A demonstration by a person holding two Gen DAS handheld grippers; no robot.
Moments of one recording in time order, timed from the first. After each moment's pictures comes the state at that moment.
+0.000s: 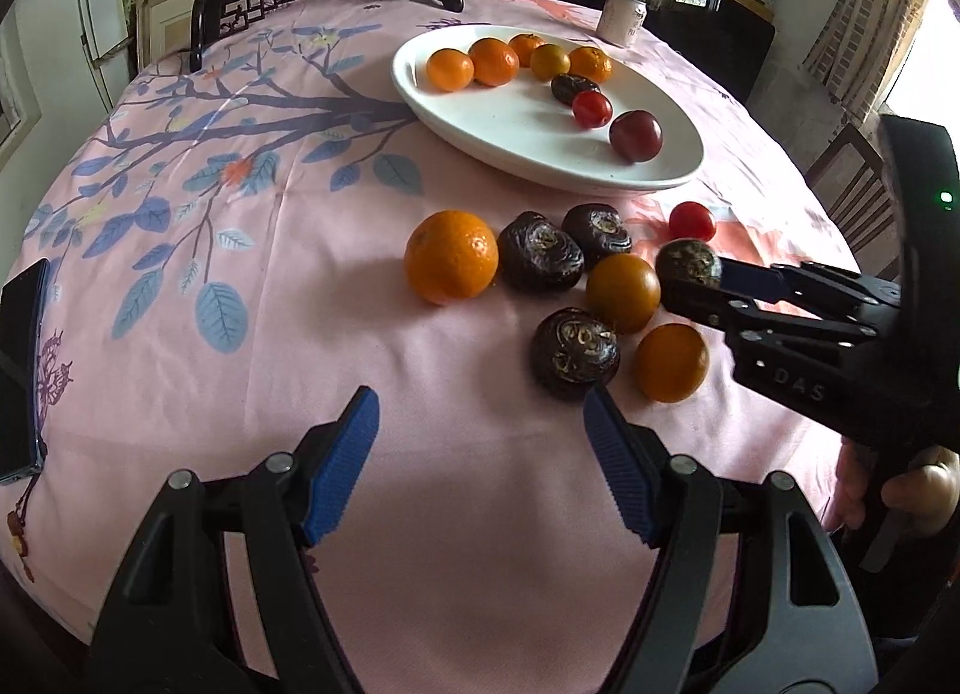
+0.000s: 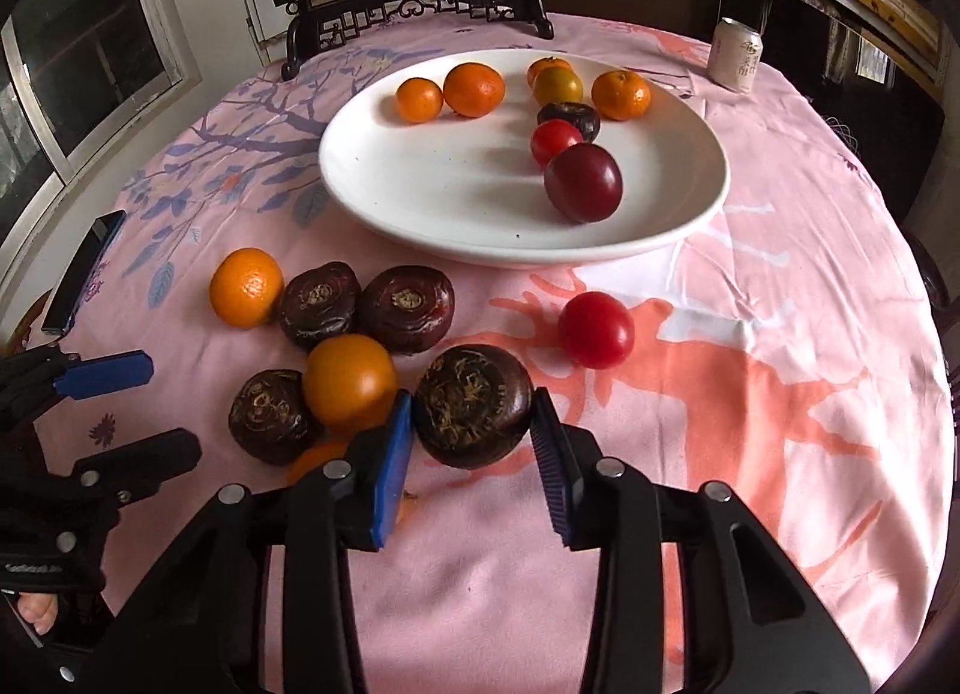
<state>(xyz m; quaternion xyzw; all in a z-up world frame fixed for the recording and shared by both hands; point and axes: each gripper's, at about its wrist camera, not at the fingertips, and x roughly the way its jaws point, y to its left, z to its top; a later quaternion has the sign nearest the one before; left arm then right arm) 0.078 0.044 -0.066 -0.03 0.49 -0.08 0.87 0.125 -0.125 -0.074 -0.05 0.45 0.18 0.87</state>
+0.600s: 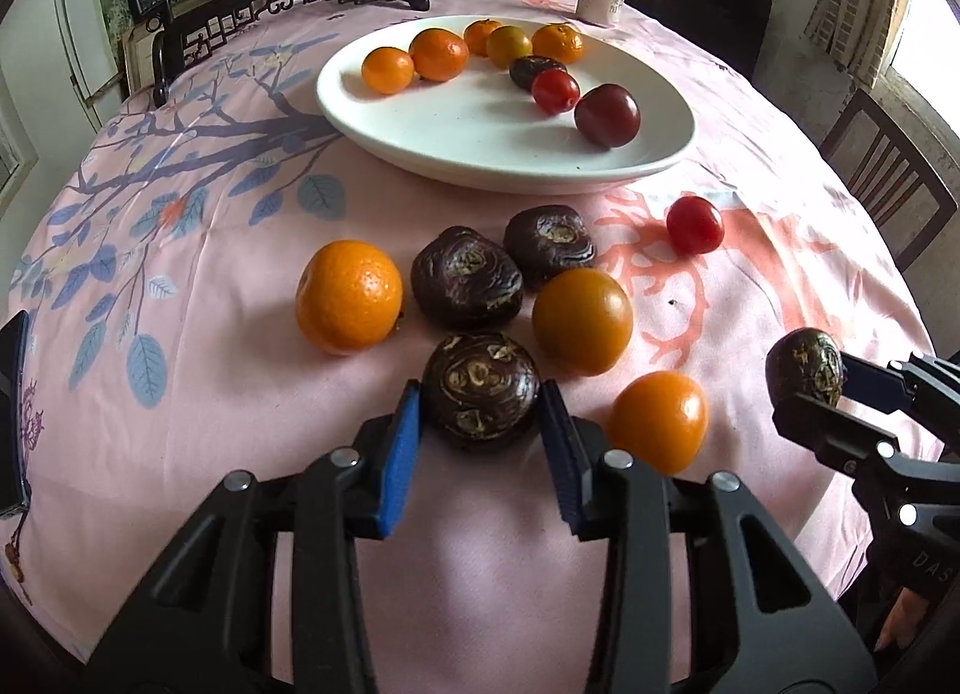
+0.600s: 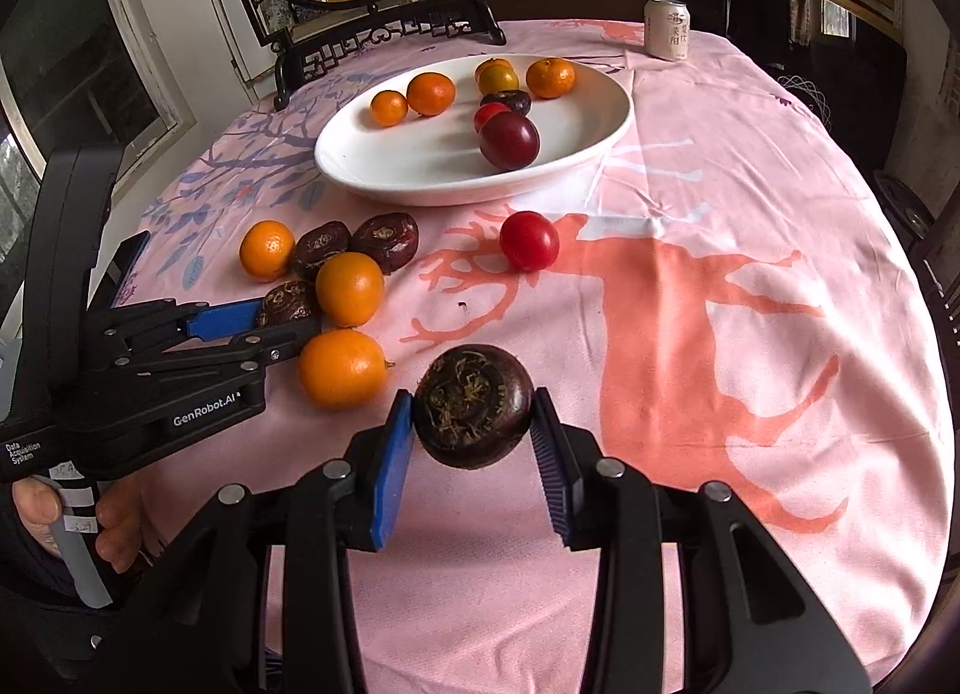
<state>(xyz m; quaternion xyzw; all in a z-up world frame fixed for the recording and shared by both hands) 0.104 -0.002 -0.083 0.01 0.48 -0.07 0.88 0.072 -0.173 -0.070 0.01 0.45 0.18 0.88</state>
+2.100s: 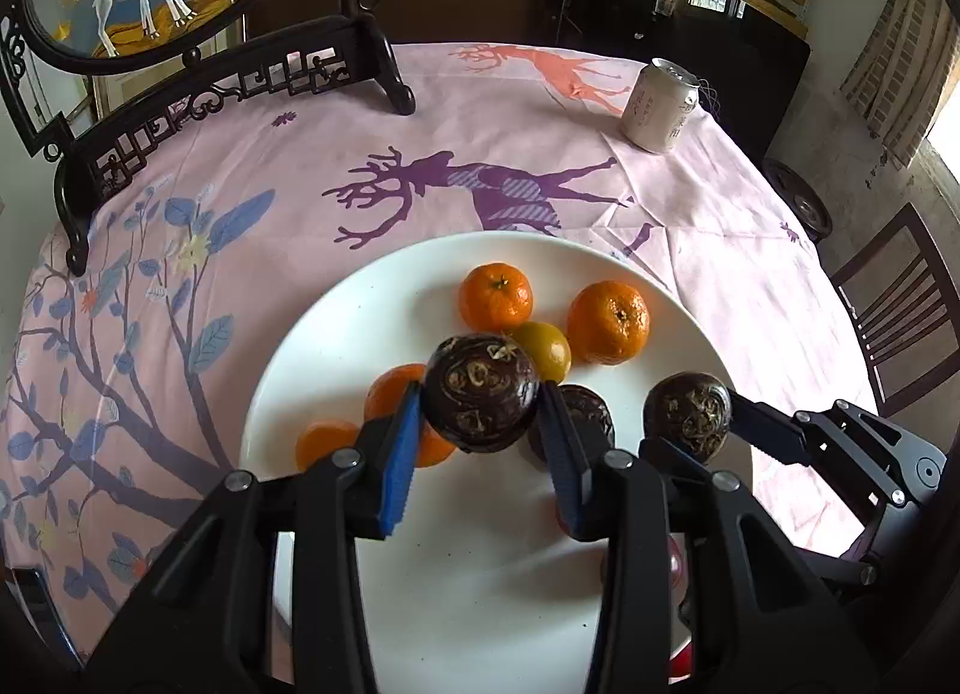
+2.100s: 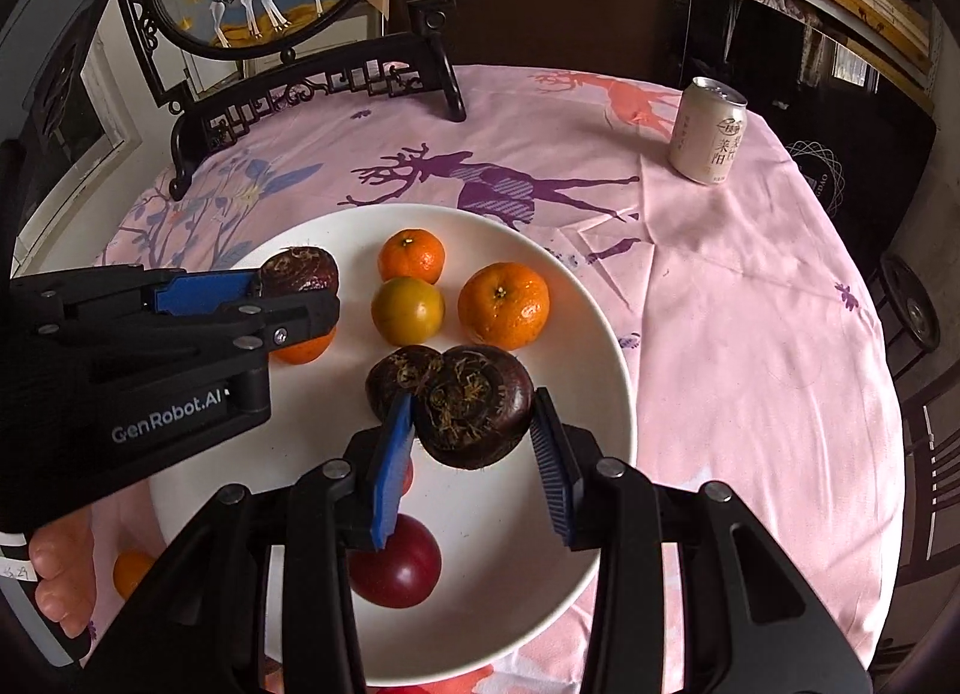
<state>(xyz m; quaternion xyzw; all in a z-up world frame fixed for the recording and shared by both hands) 0.346 -0.026 -0.020 -0.01 0.49 -0.07 0.87 0.311 -0.150 -0.036 -0.04 0.45 0.15 0.88</state>
